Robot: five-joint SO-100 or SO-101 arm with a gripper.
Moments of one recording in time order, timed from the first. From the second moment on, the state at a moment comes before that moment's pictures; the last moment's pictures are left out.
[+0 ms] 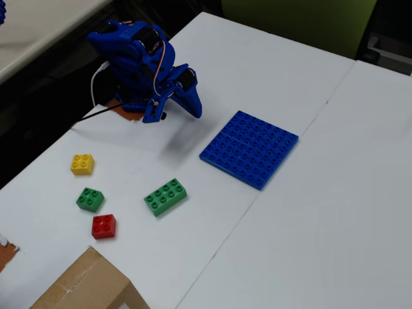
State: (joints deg) arm -1.8 189.2 172.3 65.9 -4.0
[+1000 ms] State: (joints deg) arm -1.8 189.2 172.3 65.9 -4.0
